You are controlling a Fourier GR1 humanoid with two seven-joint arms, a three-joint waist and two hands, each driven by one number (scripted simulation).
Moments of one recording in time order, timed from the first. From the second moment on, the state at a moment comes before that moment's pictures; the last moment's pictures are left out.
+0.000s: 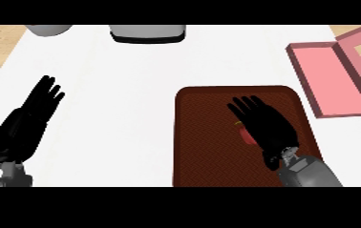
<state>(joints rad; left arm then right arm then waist) -0.03 0.27 0.18 -1.63 0.27 -0.07 0.25 -0.21 -0.28 0.37 -1.65 1.30 0.58 0.06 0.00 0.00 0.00</state>
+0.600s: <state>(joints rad) -0.01 0.23 0.17 -1.67 0.22 -0.08 0.27 -0.22 -0.26 0.33 -1.53 1.35 0.46 -0.04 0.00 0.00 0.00</state>
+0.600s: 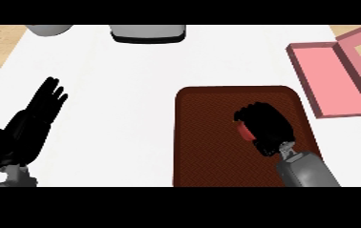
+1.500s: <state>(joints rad) -0.05 0.23 0.19 -1.68 0.24 -0.11 0.30 -0.53 -0.03 -0.16 -1.22 1.26 0.43 0.43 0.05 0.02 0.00</state>
